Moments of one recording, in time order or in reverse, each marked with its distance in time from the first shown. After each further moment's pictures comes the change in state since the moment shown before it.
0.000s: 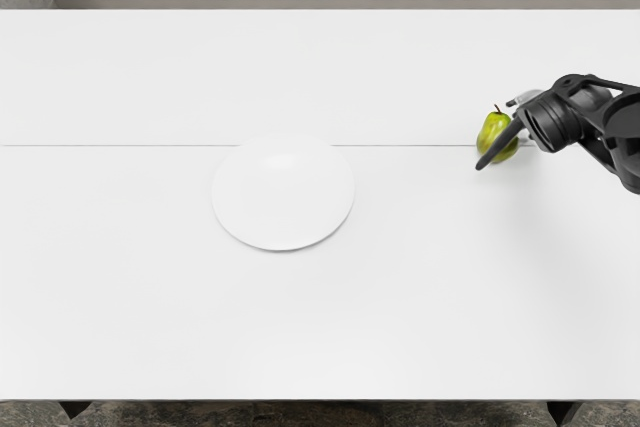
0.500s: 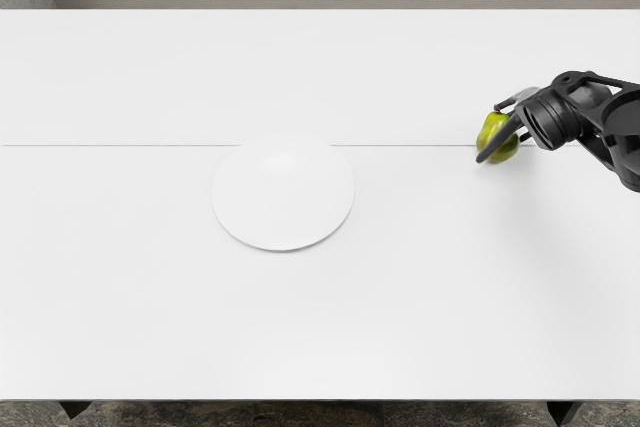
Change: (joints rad) left arm 0.000 0.000 0.000 0.000 0.000 0.000 0.000; right arm 0.007 0.003 0.001 -0.001 0.001 0.007 0.000
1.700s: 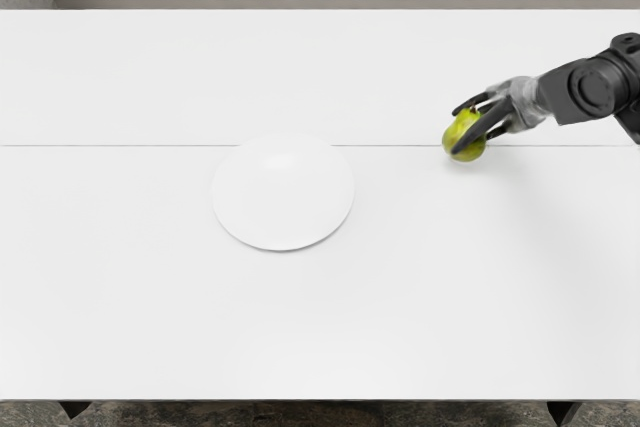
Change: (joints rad) left arm -0.001 0.000 0.000 0.000 0.000 0.000 0.000; right arm -0.007 -0.050 0.238 -0.100 0.112 0.477 0.000
